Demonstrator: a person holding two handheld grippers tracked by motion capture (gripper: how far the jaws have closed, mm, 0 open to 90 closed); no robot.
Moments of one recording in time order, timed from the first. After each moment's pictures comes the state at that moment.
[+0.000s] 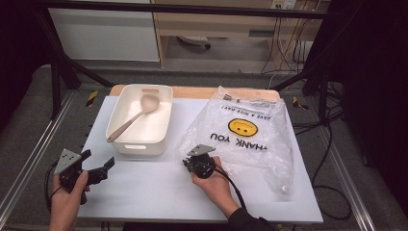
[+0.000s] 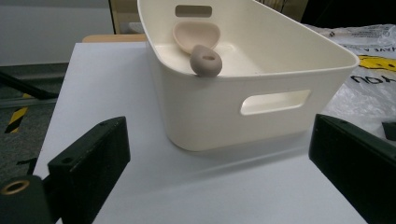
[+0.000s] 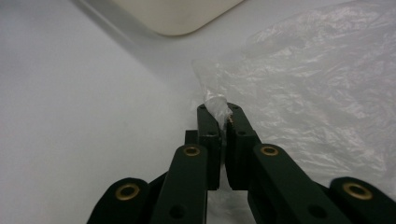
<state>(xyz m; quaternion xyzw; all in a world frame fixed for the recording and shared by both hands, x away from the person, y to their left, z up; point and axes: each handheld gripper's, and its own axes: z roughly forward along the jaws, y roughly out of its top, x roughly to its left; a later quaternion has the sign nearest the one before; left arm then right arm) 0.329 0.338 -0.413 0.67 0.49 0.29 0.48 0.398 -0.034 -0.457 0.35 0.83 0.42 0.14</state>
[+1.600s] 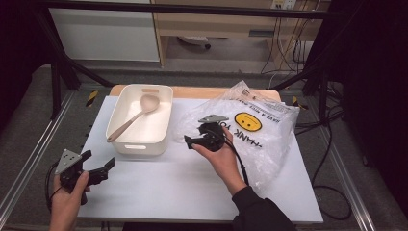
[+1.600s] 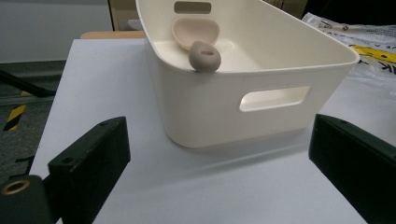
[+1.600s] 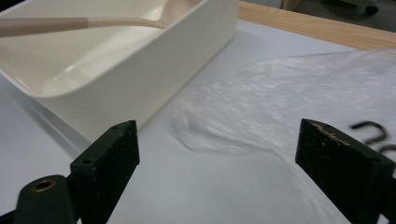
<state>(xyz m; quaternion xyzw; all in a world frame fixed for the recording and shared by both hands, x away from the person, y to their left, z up) 0.330 0.338 -0.414 0.67 0.49 0.29 0.48 0.446 -0.064 -0.383 0.43 0.78 0.43 0.17</state>
